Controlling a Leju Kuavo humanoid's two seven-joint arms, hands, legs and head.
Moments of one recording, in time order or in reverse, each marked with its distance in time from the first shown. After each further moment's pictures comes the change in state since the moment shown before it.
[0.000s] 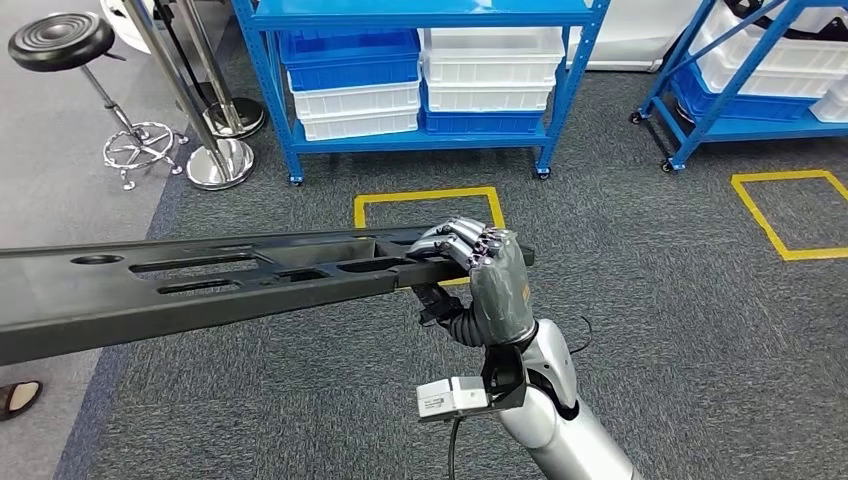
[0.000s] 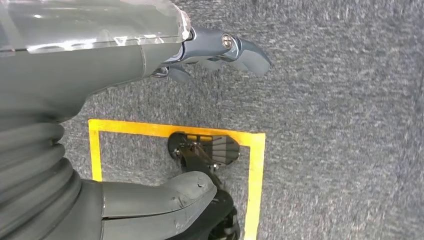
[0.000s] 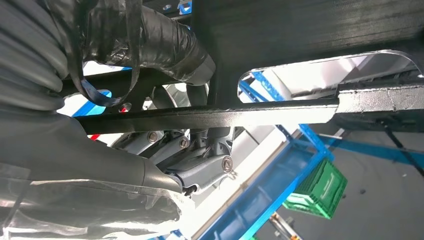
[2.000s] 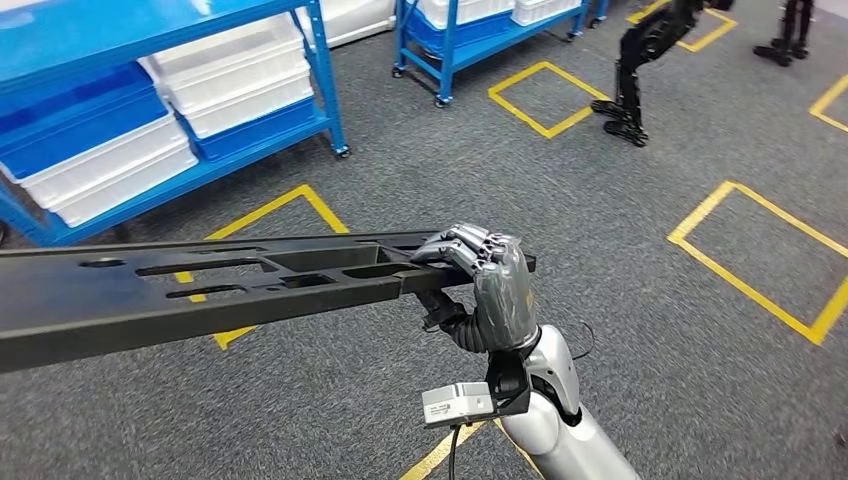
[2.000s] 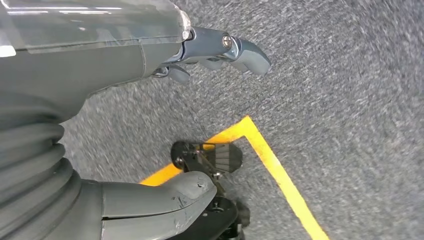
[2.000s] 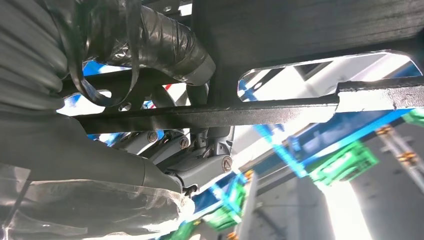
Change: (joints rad) left arm -0.005 0.005 0.005 0.000 -0.053 0.027 0.026; right arm 0.031 -0.004 -0.005 -0.012 -0.014 -0.001 -0.006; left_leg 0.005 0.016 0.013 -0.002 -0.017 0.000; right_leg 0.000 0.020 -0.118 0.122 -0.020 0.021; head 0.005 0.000
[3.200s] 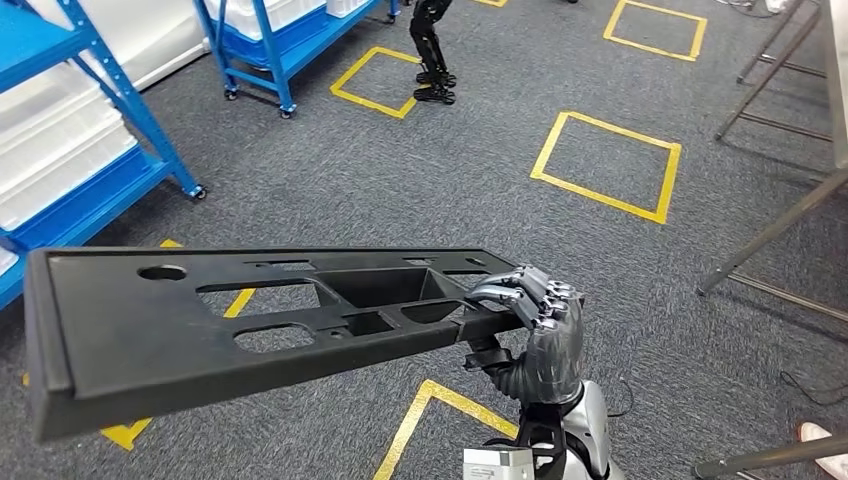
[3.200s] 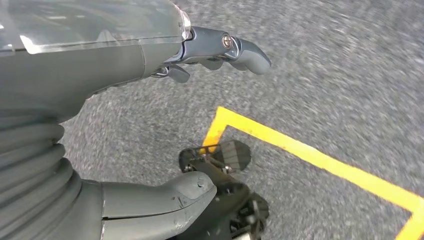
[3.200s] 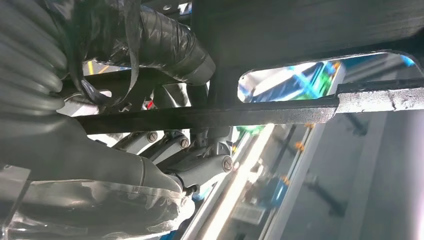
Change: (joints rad) left arm 0.004 -0.012 -0.072 0.002 -0.091 0.034 -0.014; right arm 0.191 -0.042 -0.039 -0.134 0.051 -0.187 -0.035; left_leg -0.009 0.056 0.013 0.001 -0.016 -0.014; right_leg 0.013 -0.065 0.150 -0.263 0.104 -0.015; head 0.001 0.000
